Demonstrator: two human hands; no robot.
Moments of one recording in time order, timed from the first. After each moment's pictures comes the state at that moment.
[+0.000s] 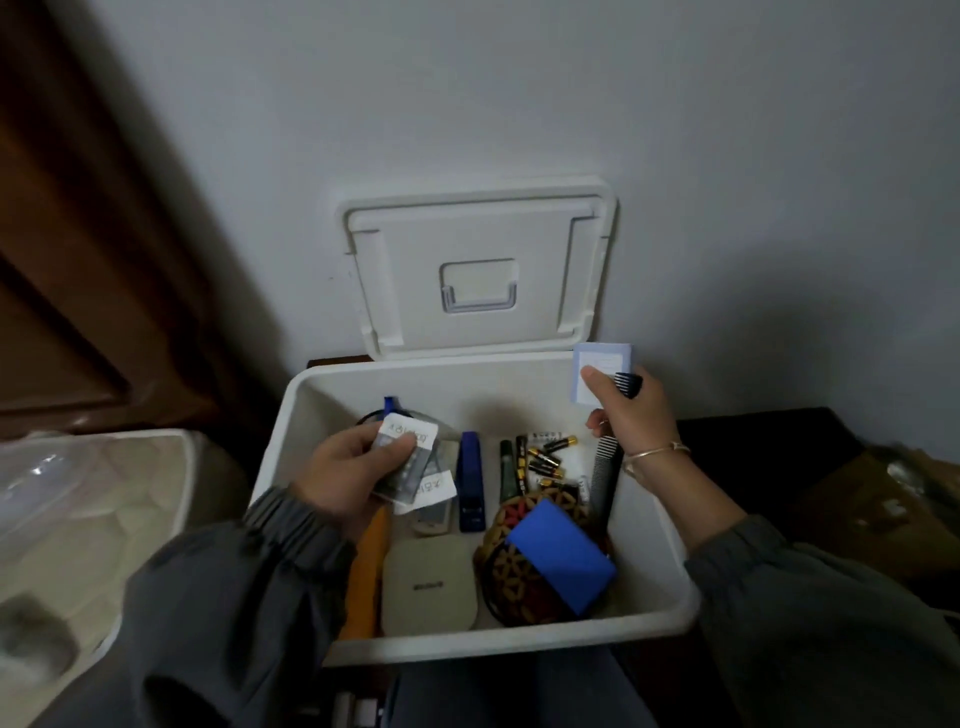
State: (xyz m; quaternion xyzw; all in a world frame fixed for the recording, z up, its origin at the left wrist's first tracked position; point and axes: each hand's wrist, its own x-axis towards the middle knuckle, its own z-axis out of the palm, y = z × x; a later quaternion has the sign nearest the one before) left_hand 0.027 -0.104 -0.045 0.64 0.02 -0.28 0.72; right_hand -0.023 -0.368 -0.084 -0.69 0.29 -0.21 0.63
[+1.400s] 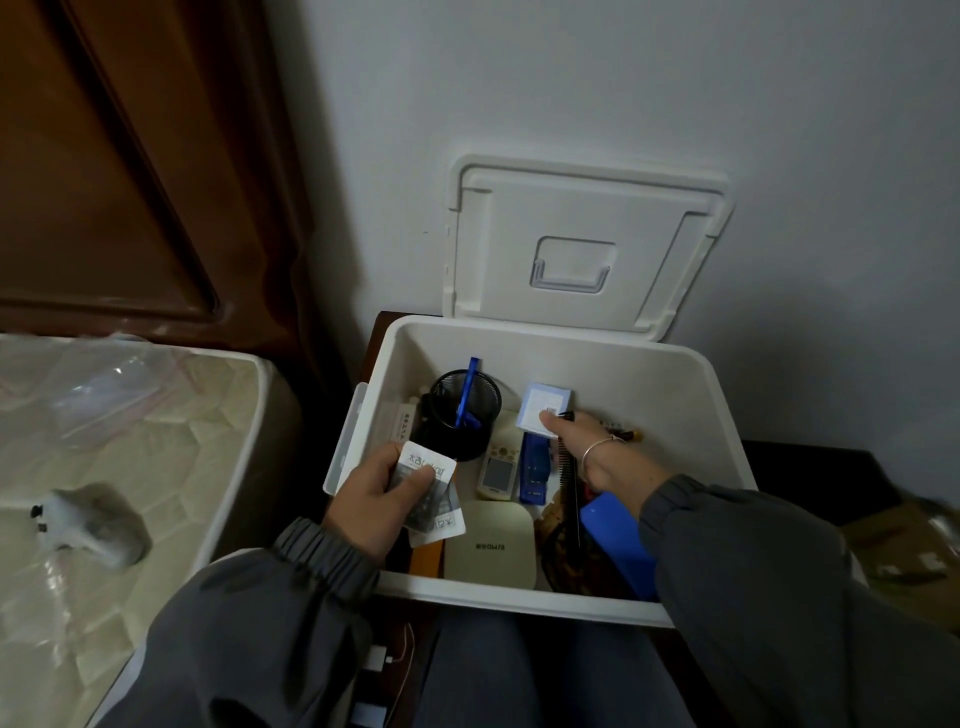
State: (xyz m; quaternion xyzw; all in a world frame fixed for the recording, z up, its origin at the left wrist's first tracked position) left_hand -0.001 -0.018 -0.096 0.77 0.02 -0.17 0.61; right_hand 0.041 -0.271 -0.165 -0.70 0.35 0.12 0.62
